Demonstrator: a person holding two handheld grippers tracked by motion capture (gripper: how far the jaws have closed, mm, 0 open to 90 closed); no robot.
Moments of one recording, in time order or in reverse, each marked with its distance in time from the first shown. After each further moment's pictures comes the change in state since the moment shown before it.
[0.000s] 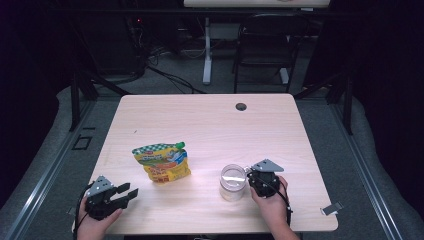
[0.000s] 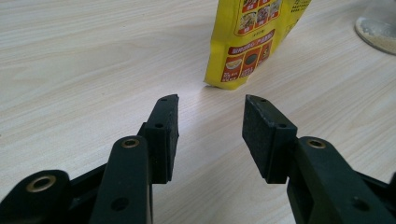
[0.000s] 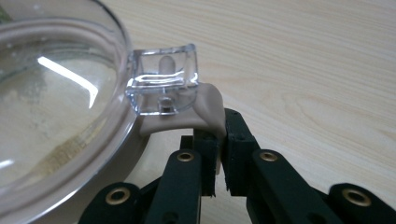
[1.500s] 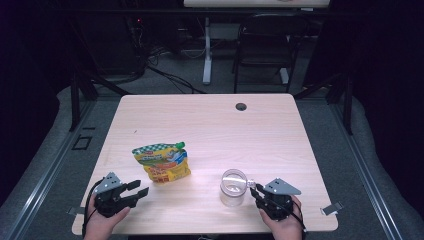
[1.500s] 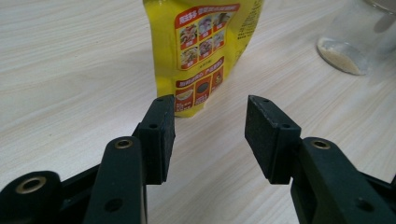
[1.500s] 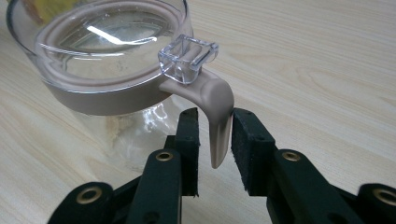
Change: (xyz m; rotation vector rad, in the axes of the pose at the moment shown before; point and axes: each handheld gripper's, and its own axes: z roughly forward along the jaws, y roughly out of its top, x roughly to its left) left arm -0.018 0.017 0.008 -0.021 -0.107 0.063; right arm 0.004 -0.034 -0.053 -0.045 0.091 -0.030
